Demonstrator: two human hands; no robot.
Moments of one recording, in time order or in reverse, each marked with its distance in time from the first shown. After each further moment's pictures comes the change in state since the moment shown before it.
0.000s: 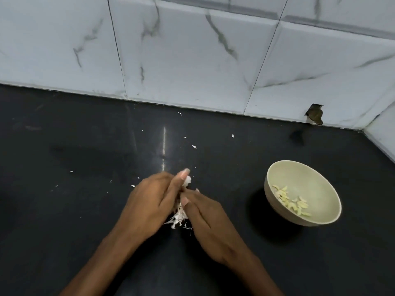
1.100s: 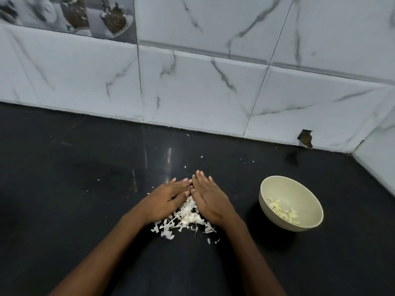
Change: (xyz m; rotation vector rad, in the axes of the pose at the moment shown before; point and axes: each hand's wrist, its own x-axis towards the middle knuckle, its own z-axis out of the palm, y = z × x) left_hand 0.031 -0.045 0.004 0.091 -0.358 0.222; right_hand 0.061 0.037 -0.014 -0.626 -0.184 0.048
